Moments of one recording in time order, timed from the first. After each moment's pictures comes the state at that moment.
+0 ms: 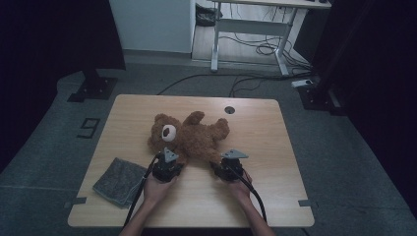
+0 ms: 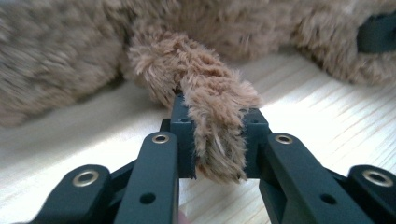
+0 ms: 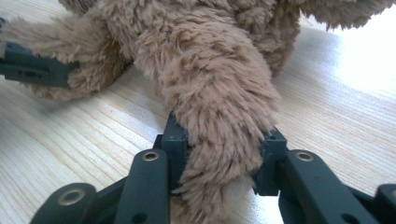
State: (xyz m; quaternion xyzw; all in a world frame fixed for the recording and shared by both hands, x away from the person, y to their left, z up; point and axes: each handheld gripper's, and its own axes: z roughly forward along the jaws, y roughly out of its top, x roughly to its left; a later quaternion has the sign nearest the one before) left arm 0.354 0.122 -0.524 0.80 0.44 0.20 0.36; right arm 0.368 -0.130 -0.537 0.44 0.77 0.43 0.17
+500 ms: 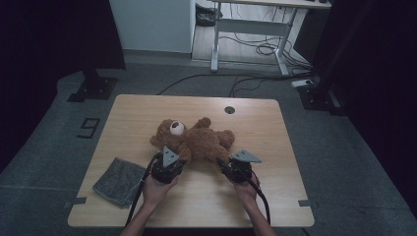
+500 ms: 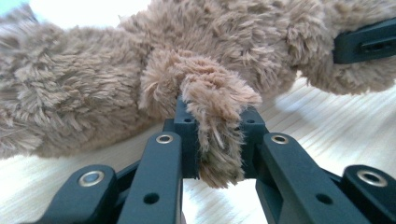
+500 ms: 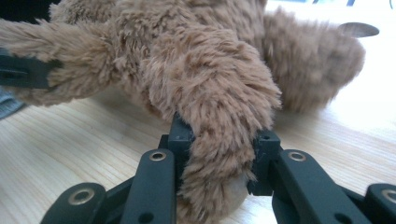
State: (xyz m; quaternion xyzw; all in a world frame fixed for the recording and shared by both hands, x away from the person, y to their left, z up) left arm 0.330 0.116 -0.486 0.78 0.39 0.24 0.41; right arm 0.346 -0.153 -0.509 0.44 0.73 0.48 0.21
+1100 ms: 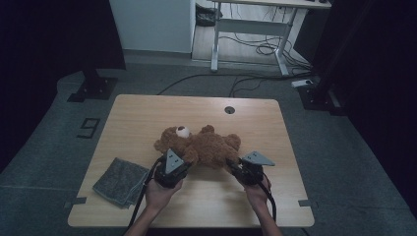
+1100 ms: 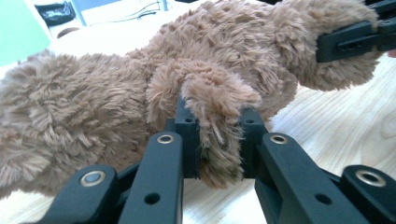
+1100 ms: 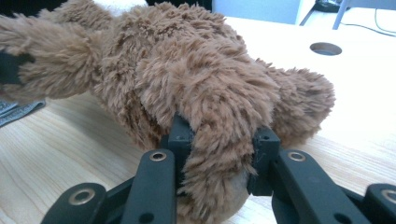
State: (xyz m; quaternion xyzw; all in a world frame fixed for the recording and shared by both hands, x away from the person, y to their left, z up) left arm 0.306 0.099 -0.466 0.78 0.36 0.25 0.44; right arm 0.331 -0.180 -0.492 0.43 0.72 0.49 0.23
